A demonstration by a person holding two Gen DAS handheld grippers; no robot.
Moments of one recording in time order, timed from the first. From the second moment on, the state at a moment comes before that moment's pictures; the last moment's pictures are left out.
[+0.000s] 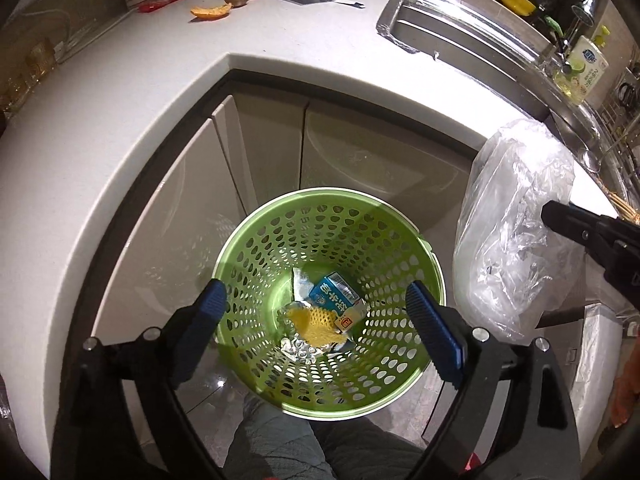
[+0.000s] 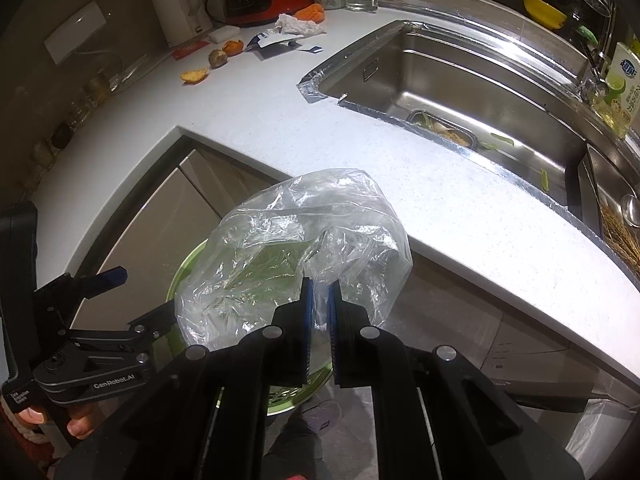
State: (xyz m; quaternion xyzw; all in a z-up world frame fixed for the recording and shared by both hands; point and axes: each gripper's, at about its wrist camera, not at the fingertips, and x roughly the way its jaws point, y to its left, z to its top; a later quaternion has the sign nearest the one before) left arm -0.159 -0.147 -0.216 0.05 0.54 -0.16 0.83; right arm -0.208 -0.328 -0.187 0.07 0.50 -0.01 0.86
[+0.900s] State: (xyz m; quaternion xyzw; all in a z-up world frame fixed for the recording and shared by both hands) left arm -0.159 -0.092 -0.163 0.01 0.48 -0.10 0.87; right arm -0.206 -0.275 -0.208 0.00 0.50 0.03 0.87
